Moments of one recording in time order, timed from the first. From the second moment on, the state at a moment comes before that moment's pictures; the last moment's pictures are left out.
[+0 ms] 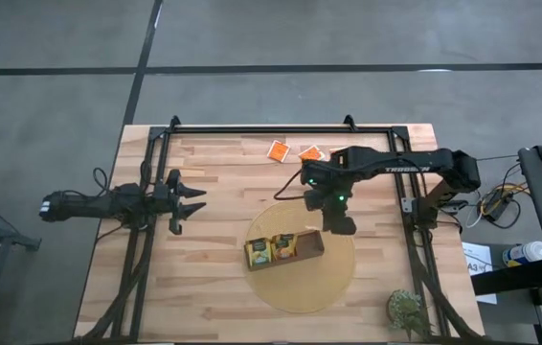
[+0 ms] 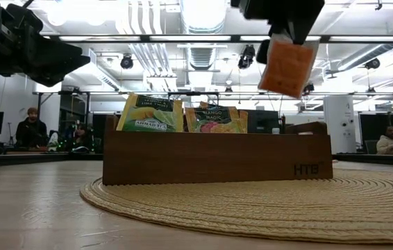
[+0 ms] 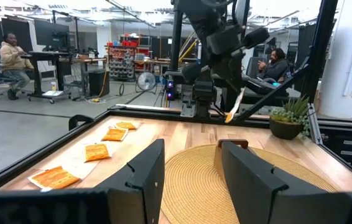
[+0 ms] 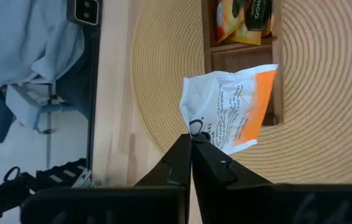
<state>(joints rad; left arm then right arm) -0.06 0.04 0.01 0.06 -0.18 -0.04 -0.08 1.63 1.45 -1.19 -0.59 -0.08</state>
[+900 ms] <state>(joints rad) -0.06 0.04 0.01 0.06 -0.18 -0.04 -0.05 1.74 1.46 -1.11 -0.76 -0.16</state>
